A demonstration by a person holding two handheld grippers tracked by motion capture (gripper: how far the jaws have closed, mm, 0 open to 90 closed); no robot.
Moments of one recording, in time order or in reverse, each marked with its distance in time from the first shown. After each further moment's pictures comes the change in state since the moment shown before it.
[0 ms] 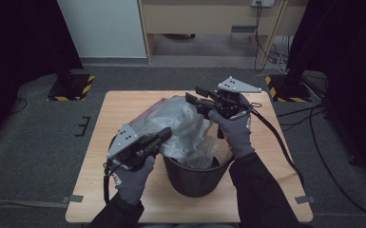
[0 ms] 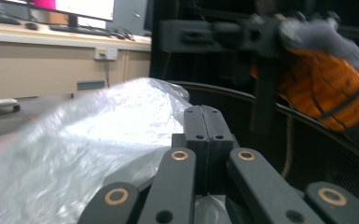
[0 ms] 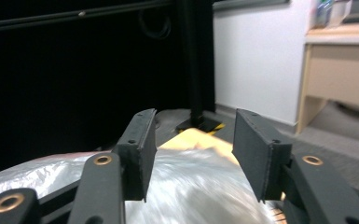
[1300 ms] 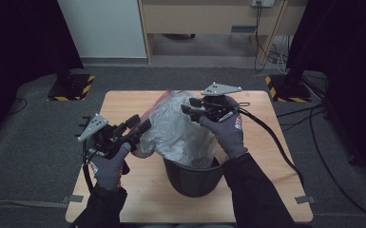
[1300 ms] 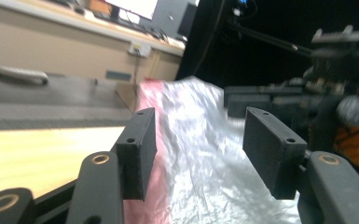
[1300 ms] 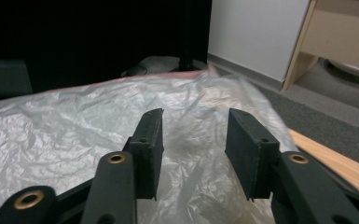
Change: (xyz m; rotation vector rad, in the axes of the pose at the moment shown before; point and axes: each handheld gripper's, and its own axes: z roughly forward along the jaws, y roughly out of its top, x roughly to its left) left arm 0.068 0.002 -0.022 -0.039 0.088 -0.221; right arm 0.008 -0.012 0.019 0.238 -0.054 -0.090
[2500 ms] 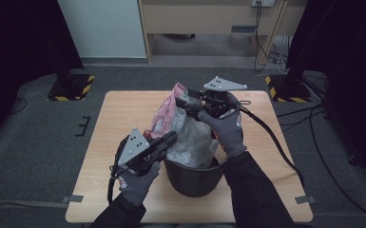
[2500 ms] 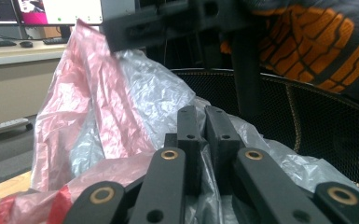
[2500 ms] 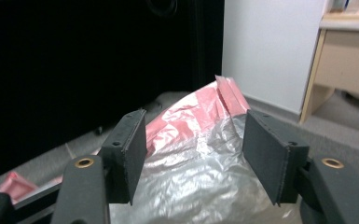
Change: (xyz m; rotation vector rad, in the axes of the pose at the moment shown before) left arm -0.070 -0.025 0.021 0.050 -0.093 0.375; right arm 0.004 0.013 -0.001 -0.154 0.064 0.043
